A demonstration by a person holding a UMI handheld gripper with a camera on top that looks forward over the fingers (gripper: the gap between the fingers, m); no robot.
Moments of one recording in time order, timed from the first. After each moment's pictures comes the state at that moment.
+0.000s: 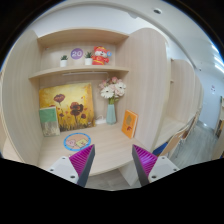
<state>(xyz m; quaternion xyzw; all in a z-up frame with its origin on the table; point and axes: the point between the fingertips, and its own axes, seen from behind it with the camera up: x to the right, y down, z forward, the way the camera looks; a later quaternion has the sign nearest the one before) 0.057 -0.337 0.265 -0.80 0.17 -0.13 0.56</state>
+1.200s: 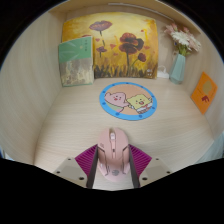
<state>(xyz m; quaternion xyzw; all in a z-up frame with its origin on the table) -0.127 -0.122 -0.018 -0.93 0.02 0.00 0.37</state>
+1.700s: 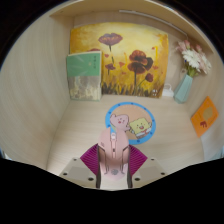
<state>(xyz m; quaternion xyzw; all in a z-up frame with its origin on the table) -0.131 -0.090 0.072 -0.93 -0.03 0.00 0.36</state>
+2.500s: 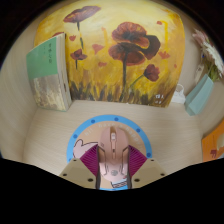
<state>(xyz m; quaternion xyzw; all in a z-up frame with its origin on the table) -0.052 0.078 -0.009 -0.95 -0.04 0.00 0.32</state>
